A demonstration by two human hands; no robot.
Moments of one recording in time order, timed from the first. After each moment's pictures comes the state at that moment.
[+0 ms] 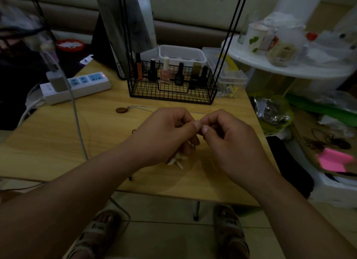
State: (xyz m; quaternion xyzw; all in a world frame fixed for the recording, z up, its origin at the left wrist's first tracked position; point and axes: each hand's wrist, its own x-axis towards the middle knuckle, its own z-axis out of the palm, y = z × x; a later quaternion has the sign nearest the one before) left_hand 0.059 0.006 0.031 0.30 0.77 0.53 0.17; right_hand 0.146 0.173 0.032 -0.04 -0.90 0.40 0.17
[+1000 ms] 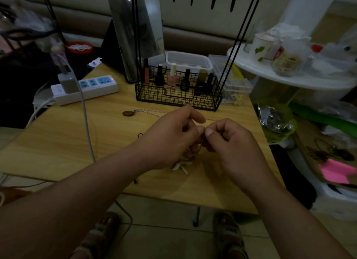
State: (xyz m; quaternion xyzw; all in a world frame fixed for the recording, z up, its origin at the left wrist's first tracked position) left_hand 0.055 0.008 0.028 0.31 0.76 0.56 0.16; right_hand 0.137 0.165 0.031 -0.12 -0.84 0.50 0.14
